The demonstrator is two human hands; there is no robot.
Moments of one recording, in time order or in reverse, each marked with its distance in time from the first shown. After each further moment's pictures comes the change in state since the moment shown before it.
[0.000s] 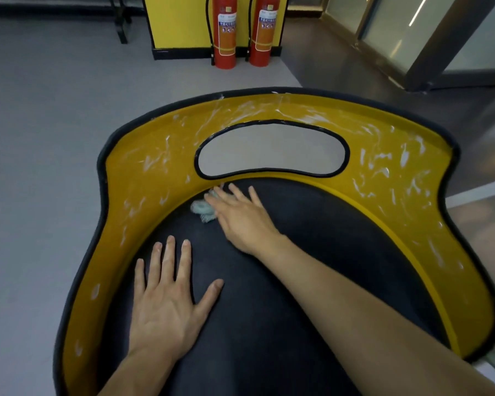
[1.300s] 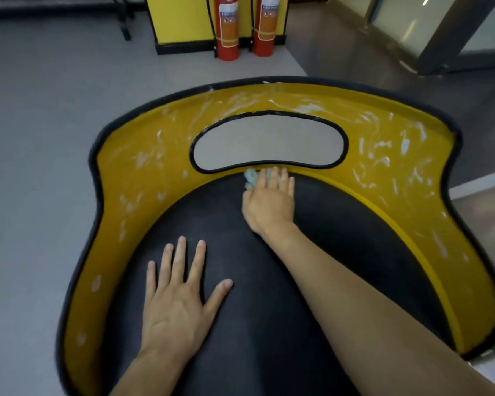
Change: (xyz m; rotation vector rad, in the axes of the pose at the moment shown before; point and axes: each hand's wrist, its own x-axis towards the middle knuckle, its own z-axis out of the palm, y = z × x) left_hand -0.016 0.022 -0.004 -0.077 -0.004 0.022; right_hand -0.001 0.030 0.000 0.029 0.061 0.508
